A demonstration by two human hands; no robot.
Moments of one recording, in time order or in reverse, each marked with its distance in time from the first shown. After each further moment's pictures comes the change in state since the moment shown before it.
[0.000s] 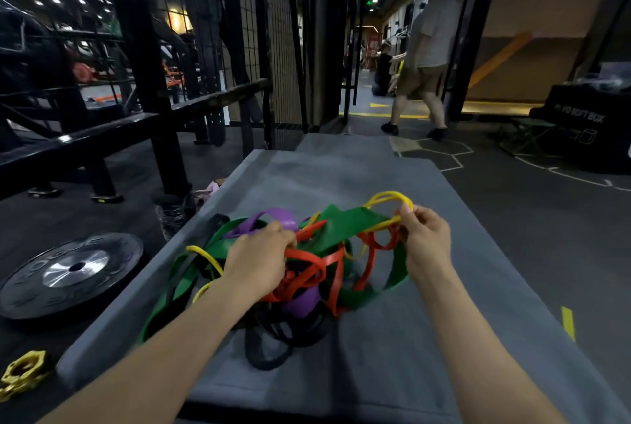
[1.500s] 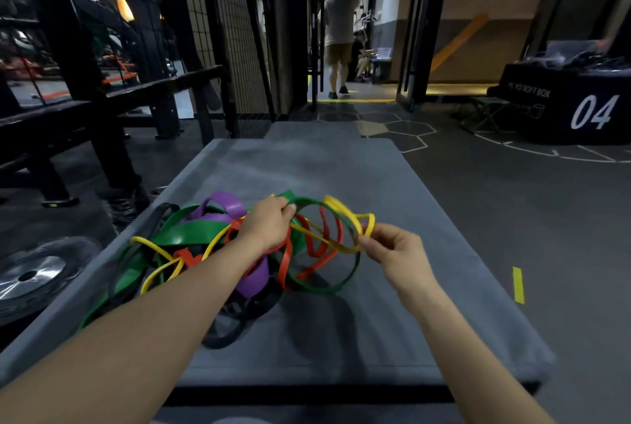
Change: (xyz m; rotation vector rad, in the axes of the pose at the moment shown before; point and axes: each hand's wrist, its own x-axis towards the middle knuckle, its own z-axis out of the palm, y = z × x) left_hand 0.059 0.064 0.041 -0.333 0.022 -0.024; right_hand -0.052 0.004 -0.076 -0.137 -0.290 0.015
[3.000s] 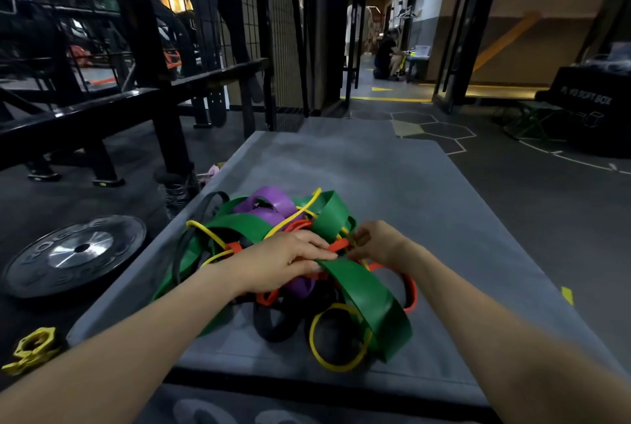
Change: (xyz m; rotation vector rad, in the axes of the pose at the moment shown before) left_hand -0.066 -0.067 -0.043 -0.070 -0.413 0.417; right_hand 0.070 0.021 0.088 -0.912 -0.418 0.189
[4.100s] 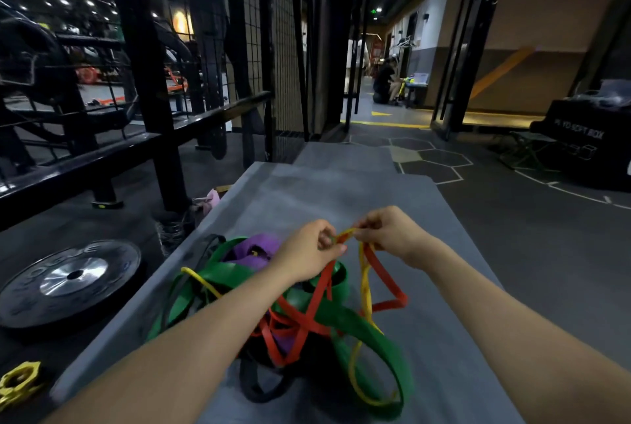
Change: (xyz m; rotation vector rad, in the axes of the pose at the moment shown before) left_hand 0.081 0.038 -0.038 -0.233 0.421 -0.327; right_hand -0.008 -0.038 -0.102 0.294 0.104 -0.247
